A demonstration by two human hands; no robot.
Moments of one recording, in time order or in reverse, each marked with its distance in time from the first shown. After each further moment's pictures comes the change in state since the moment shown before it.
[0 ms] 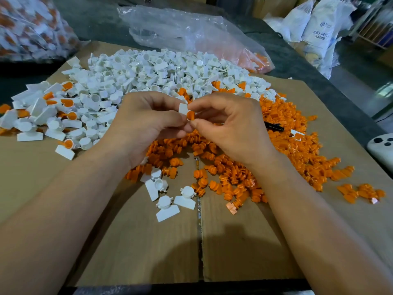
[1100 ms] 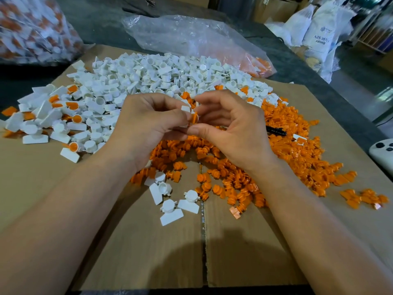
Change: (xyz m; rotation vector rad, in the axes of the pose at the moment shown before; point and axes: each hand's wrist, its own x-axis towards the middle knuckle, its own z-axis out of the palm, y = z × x) left_hand 0.000 0.000 0.001 -0.010 0.090 0.071; right_hand -0.001 0.000 0.004 0.128 0.020 0.013
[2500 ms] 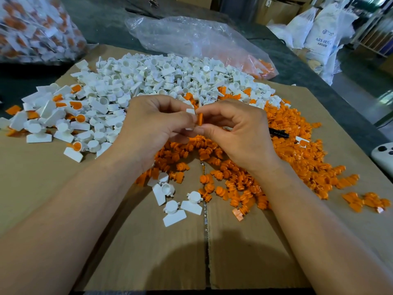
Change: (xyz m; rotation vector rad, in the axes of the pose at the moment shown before) left_hand -0.003 0.002 0.002 0.045 -0.010 -0.014; right_hand 0.001 0.005 0.000 -0.070 0.004 -0.068
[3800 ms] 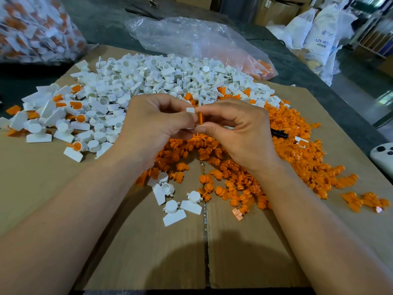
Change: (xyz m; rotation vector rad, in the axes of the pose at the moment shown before) left_hand 0.002 -0.002 -0.001 -0.015 0.012 0.051; right_hand 0.001 0.005 -0.001 -0.009 0.026 -0.115
